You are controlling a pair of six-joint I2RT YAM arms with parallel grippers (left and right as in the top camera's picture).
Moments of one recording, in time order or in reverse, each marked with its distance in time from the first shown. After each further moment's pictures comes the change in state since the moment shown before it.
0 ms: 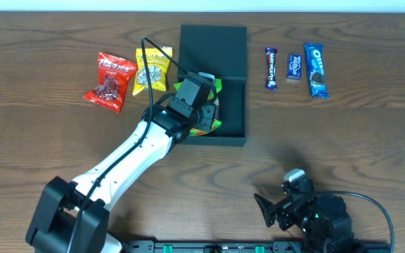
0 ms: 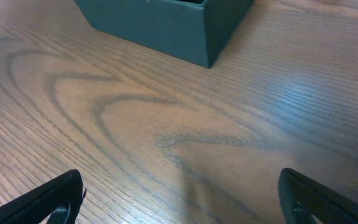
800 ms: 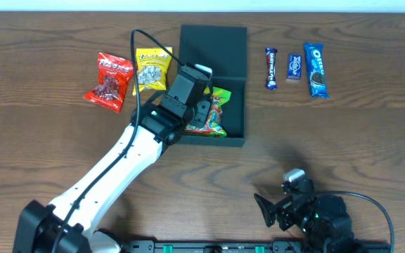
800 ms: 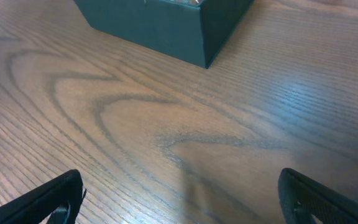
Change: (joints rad) left arm 0.001 -0.108 0.065 -0.118 -0.104 0.105; right arm 0.000 0.000 0.000 0.000 0.000 0.000
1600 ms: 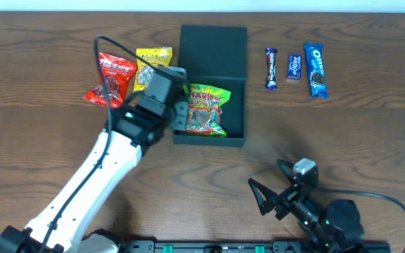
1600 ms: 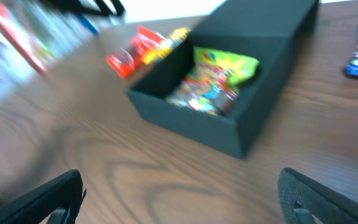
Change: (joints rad) left arm 0.112 -0.098 0.004 -0.195 0.042 -0.112; right arm 0.000 0.000 -0.005 0.364 -0.116 0.258
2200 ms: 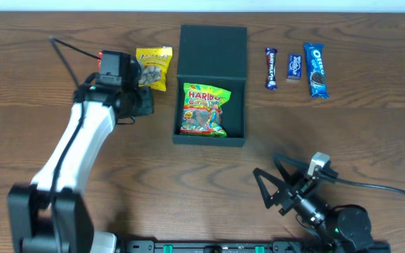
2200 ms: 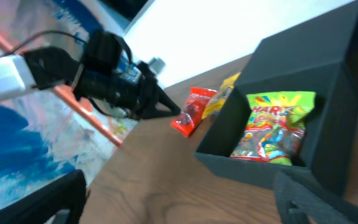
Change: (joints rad) left arm 0.339 0.218 0.002 0.026 0.289 0.027; right arm -0.022 0.019 -0.003 0.249 -0.041 0.383
